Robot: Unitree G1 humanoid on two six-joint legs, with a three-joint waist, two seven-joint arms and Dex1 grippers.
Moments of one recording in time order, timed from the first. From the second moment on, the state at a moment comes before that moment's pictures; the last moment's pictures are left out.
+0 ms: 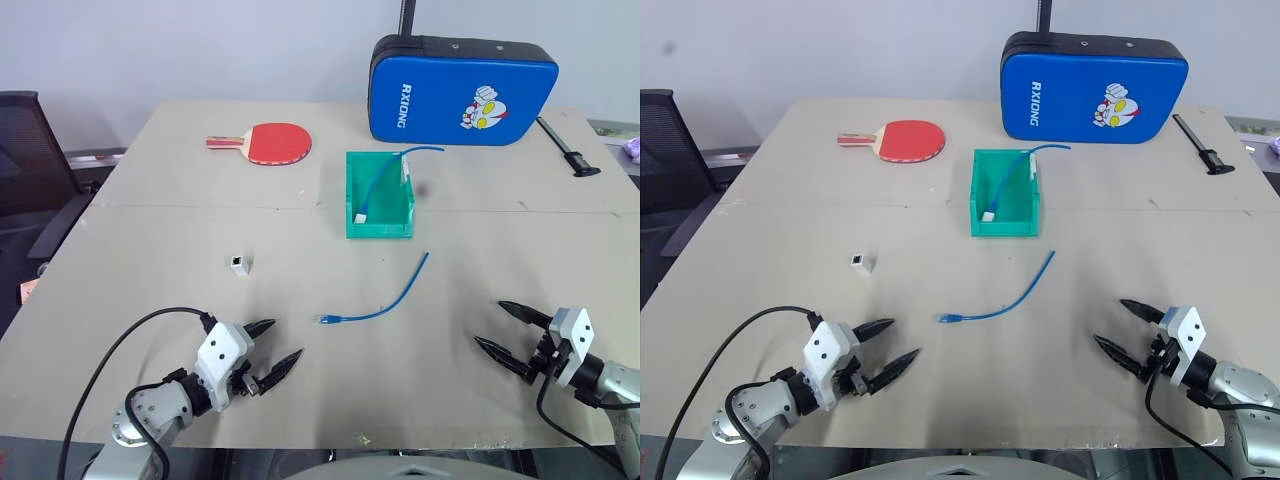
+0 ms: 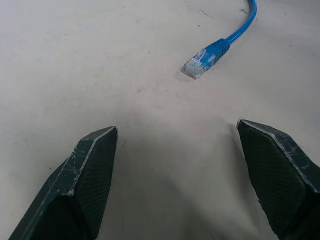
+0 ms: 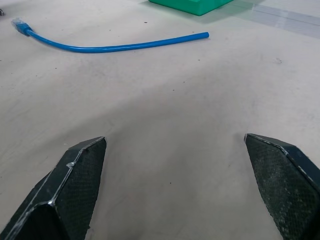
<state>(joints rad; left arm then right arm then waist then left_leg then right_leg) 0.46 0.59 0.09 -0.39 -0.30 0.08 -0.76 0.25 -0.56 -0.21 0.02 0.42 -0.12 1.05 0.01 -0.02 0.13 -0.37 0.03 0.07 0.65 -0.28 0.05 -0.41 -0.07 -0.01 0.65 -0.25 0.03</state>
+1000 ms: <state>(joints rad) 0.21 0.72 0.03 -0.30 -0.27 0.04 -0.95 0.33 -0.65 -0.17 -0.20 0.55 0.01 1.20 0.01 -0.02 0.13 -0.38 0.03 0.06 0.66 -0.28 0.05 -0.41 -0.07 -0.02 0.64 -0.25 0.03</state>
